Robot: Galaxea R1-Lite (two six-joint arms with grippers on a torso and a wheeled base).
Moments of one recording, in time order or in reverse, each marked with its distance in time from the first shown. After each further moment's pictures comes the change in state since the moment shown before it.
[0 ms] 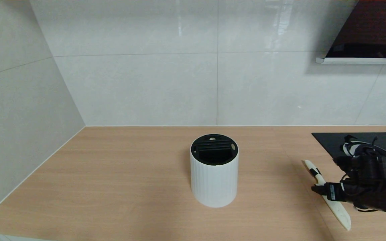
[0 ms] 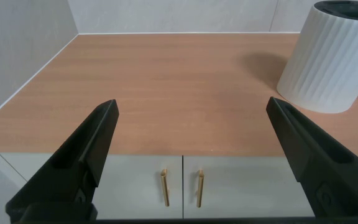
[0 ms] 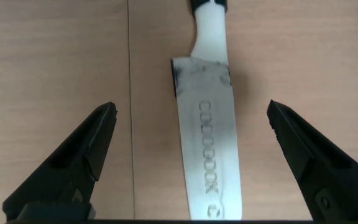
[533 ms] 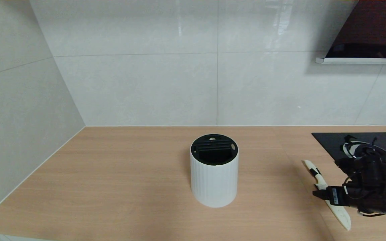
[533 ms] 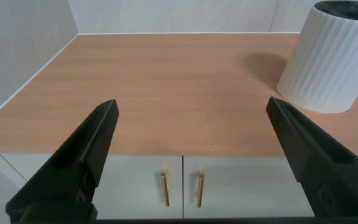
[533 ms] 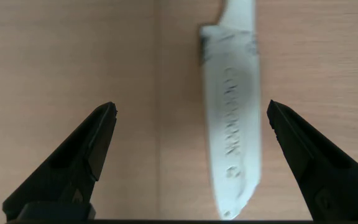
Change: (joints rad) left arm 0.000 0.000 0.000 0.000 0.000 0.000; right arm 0.021 -0.084 0.043 0.086 -0.001 0.014
